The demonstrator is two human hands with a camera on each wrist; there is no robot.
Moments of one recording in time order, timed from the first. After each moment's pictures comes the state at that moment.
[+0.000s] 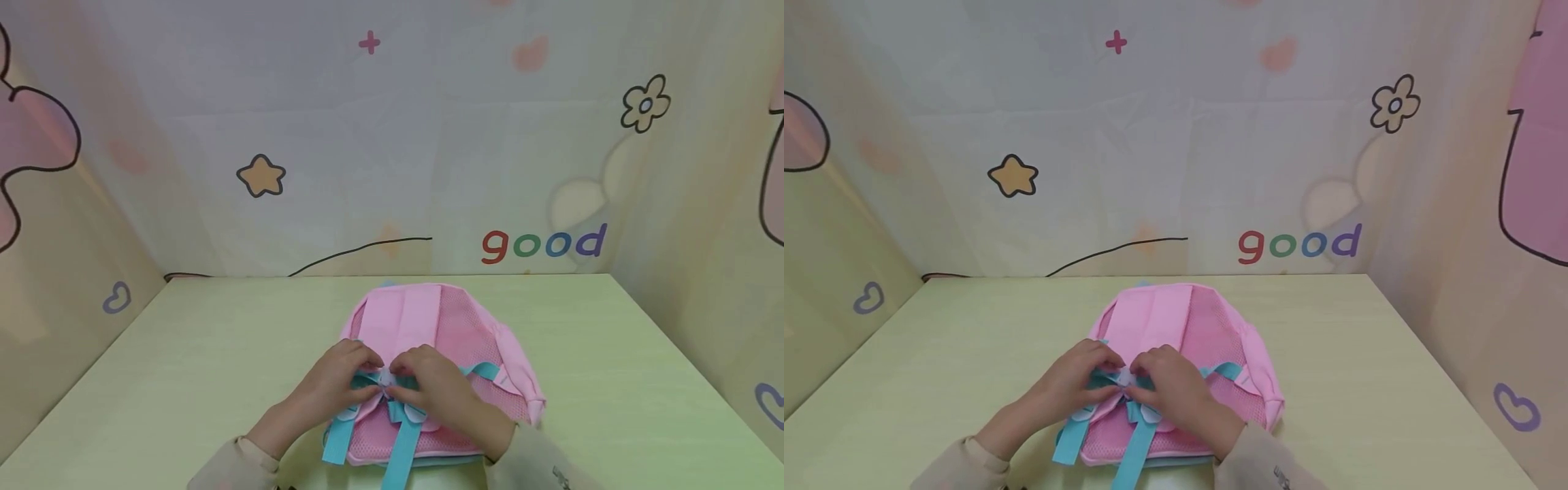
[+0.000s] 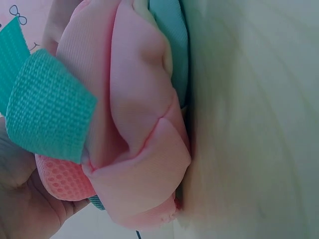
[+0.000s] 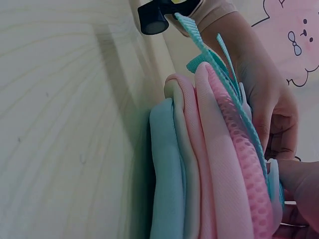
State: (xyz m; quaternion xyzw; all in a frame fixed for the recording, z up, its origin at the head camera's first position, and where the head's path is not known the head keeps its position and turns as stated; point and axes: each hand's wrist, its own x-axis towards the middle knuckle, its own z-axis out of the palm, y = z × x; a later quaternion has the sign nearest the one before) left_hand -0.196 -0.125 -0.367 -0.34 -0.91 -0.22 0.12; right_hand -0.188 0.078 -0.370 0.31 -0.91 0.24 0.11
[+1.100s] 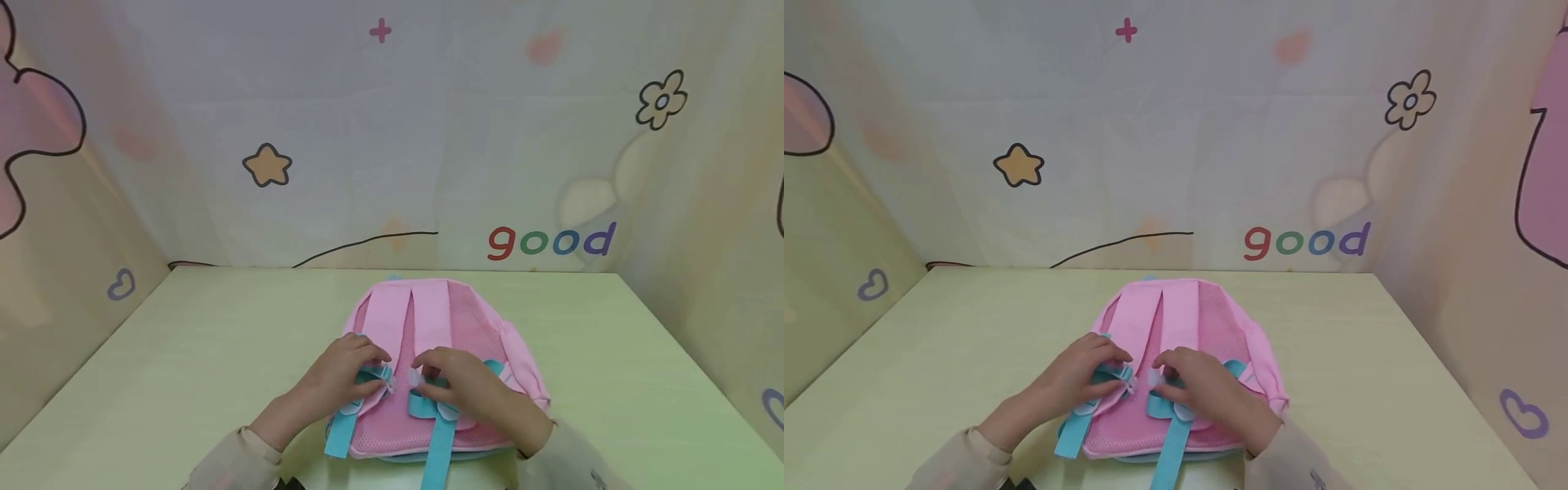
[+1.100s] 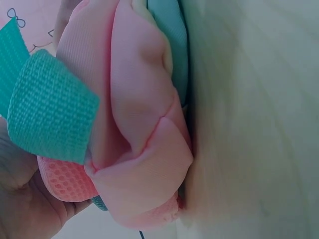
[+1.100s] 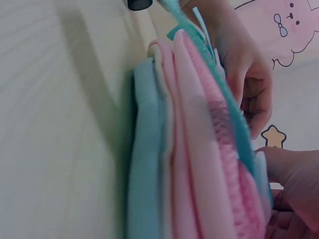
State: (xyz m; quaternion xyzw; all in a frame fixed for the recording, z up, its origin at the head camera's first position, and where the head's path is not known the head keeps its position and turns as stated) left_hand -0.195 -0.124 -0.365 -0.35 -0.91 -0.18 0.12; right_hand -0.191 0.112 -0.366 0.36 -0.90 0.24 0.06
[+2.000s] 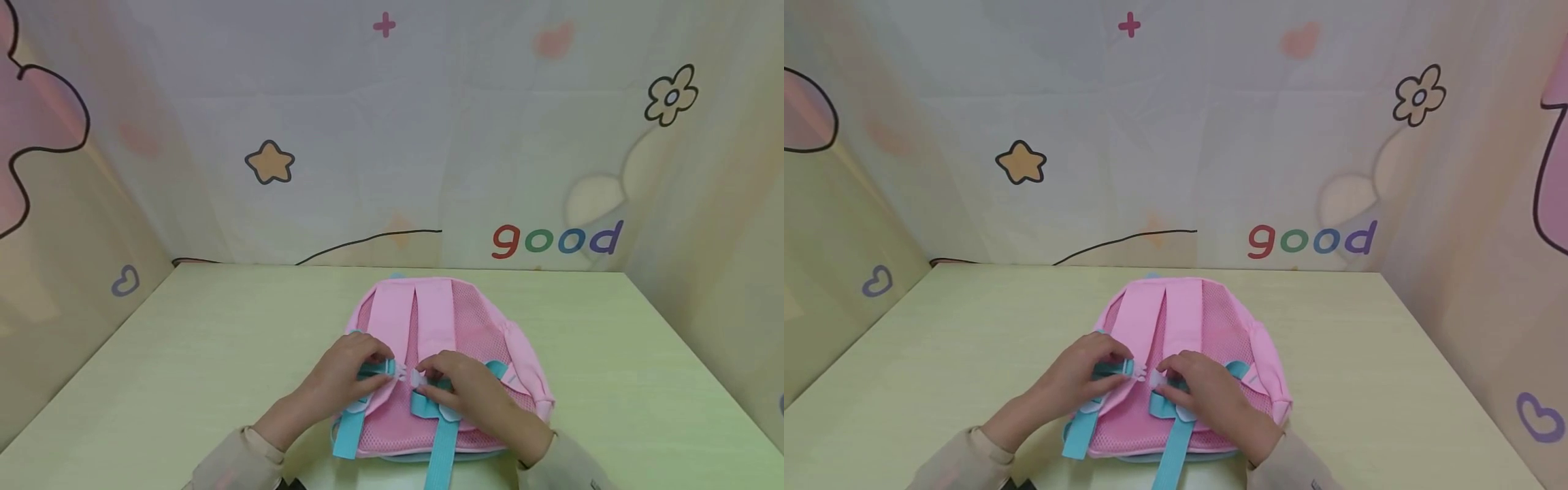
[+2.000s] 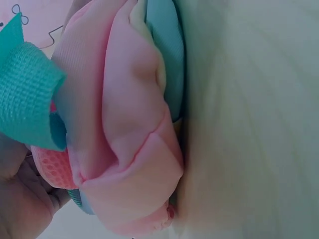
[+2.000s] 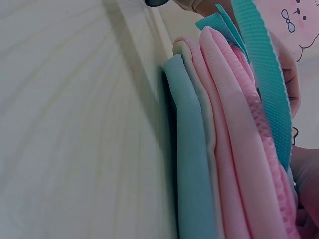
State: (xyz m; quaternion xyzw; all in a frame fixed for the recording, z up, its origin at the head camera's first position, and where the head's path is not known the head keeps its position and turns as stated) left_hand -0.192 -0.123 -0.364 -0.34 -0.89 -0.27 0.13; right_hand -0.187 0.112 -0.386 0.33 -0.90 0.25 0.12
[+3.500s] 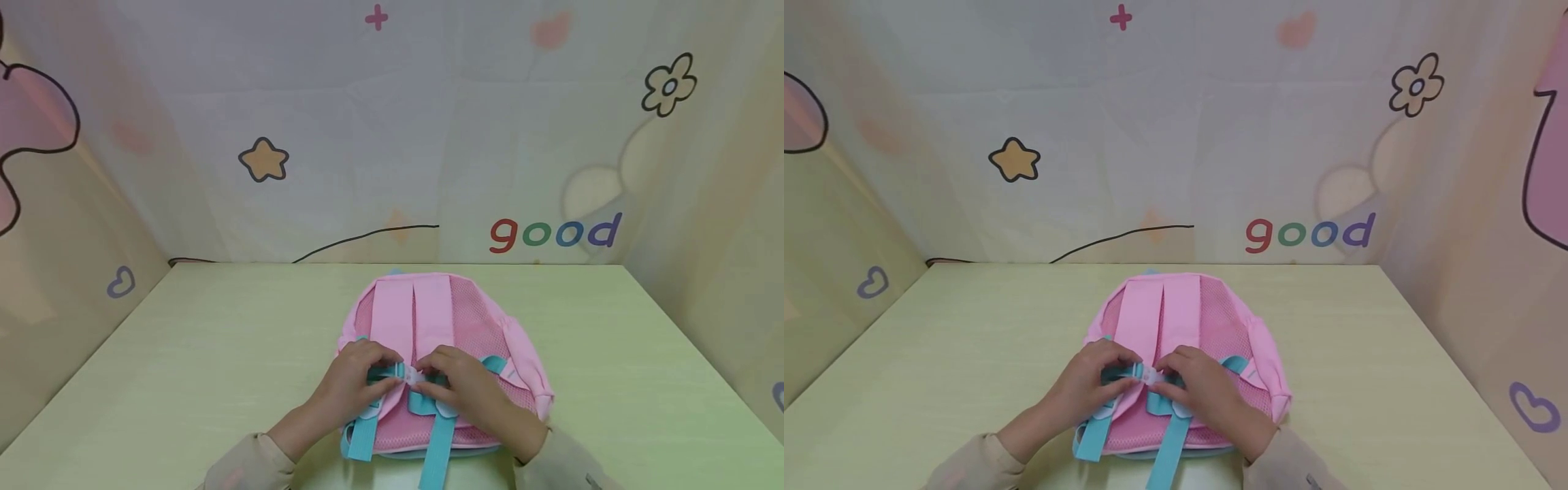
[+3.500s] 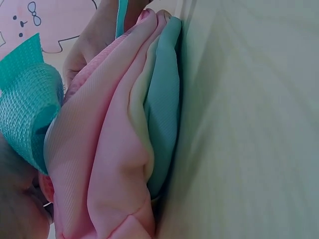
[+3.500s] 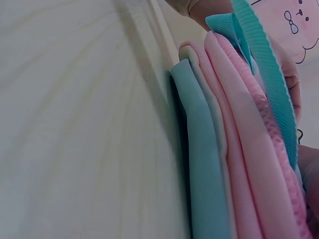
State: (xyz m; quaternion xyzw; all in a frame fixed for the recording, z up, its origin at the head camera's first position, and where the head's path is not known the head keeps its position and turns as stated) left_hand -0.186 -0.107 -0.381 -0.31 -0.88 -0.32 0.14; right_hand -0.186 0.108 -0.388 0.33 -0.89 0.27 0.13
